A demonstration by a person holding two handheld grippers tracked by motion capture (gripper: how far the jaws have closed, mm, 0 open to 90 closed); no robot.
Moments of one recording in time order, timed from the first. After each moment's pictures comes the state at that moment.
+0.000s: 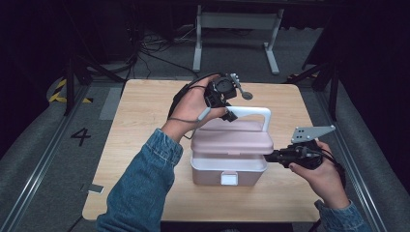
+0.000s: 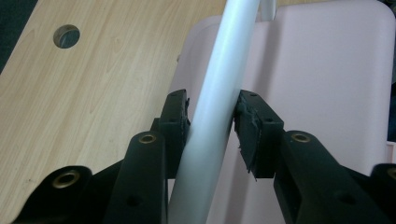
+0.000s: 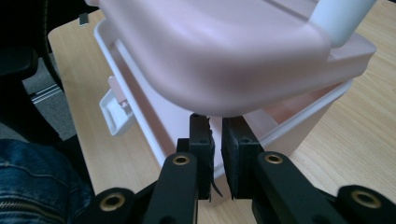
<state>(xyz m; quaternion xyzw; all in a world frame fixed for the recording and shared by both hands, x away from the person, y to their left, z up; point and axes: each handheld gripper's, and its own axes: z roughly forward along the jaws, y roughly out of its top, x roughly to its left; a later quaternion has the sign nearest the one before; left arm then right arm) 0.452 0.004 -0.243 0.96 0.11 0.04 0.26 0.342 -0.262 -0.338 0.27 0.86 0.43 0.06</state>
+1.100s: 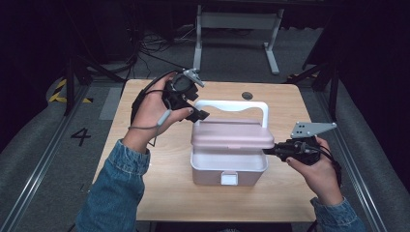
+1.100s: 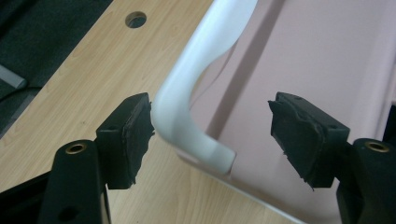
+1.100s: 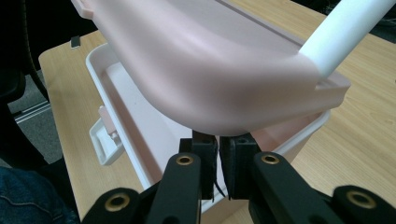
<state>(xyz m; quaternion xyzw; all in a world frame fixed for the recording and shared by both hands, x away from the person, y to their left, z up) 0.426 0.097 -0.228 0.93 0.20 0.11 0.30 0.347 -0.258 -0.330 0.27 0.84 0.45 0.09</state>
